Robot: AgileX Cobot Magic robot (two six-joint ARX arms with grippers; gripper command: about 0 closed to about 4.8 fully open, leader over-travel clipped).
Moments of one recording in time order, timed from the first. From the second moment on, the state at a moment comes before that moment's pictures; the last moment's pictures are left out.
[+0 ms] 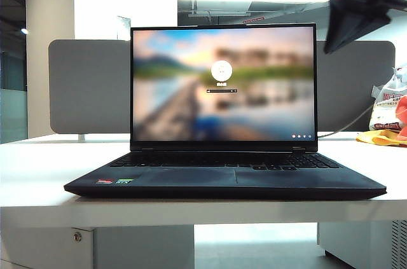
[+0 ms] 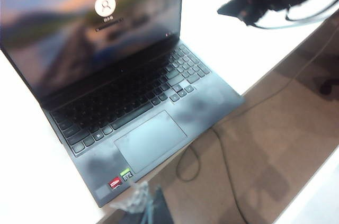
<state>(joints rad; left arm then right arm) -0.88 0.82 1.35 -1.00 -0.13 -0.11 0.30 1.29 1.08 -0.46 -0.05 0.08</state>
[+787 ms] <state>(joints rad) -0.88 0.57 1.08 -0.94 -0.19 -0.25 0.30 0.71 0.61 -0.38 -0.07 0.19</state>
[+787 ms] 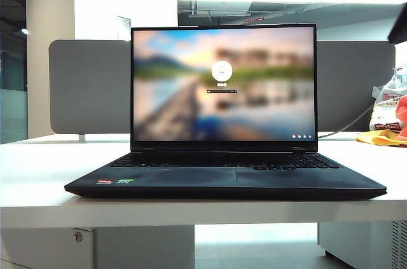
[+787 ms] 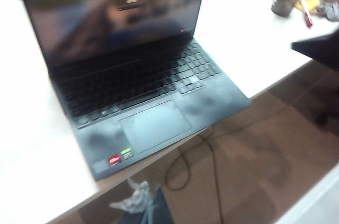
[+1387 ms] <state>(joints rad) -0.88 0.38 0.80 -0.79 -0.18 -0.29 0.30 0.36 0.37 -0.39 -0.18 0.19</state>
